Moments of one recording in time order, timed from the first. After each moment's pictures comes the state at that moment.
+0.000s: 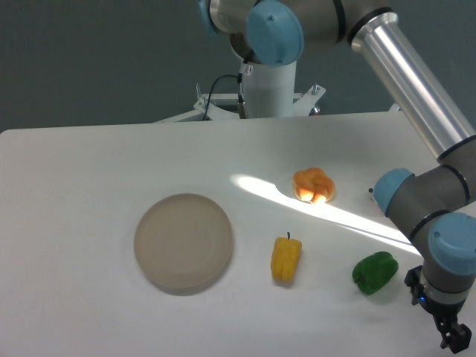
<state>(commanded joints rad) 2.59 -2.58 -0.69 -1.19 1.61 1.64</state>
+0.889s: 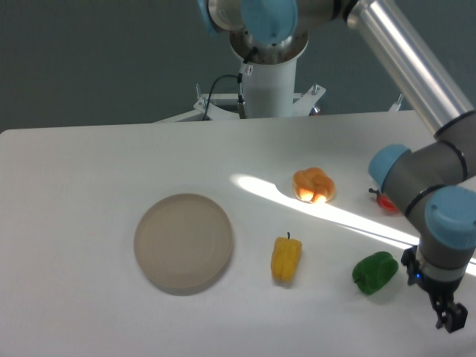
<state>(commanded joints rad) 2.63 -2.35 -0.96 -1.22 1.61 1.75</state>
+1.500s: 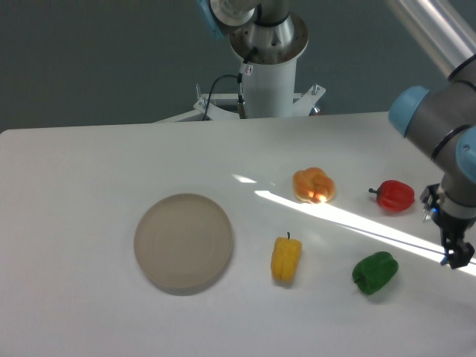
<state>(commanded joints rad) 2.77 -2.19 -1.21 -1.27 1.57 2.07</state>
